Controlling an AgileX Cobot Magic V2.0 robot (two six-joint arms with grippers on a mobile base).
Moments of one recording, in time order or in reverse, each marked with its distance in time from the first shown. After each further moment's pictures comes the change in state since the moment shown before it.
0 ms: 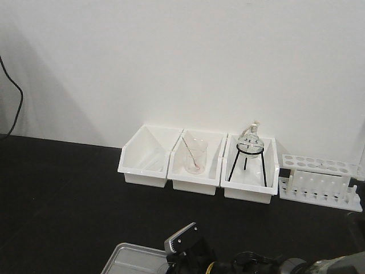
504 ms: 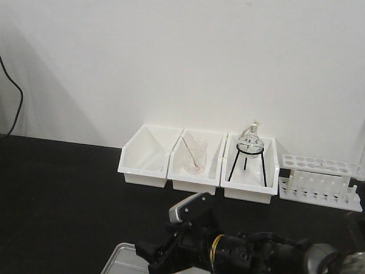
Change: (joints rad) left arm 0.000 0.000 0.000 0.000 0.000 0.000; right arm 0.000 -0.215 0.006 -0.043 0.015 0.103
